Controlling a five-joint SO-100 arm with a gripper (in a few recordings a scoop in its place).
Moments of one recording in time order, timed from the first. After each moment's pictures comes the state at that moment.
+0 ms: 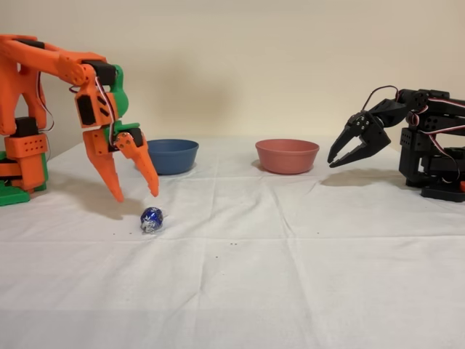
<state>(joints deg) 28.7 81.6 97.4 64.0 -24.0</state>
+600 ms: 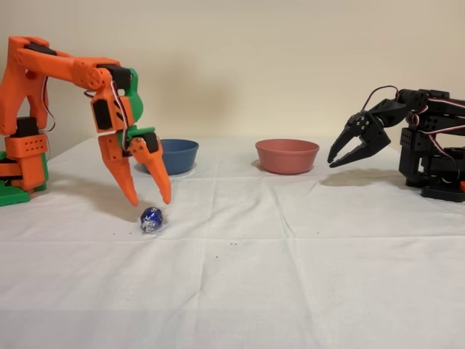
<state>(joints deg) 27.8 70.2 85.5 66.8 -18.3</state>
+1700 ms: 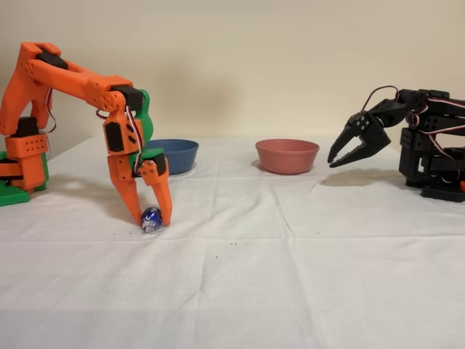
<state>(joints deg) 27.0 60.6 80.3 65.2 -20.8</state>
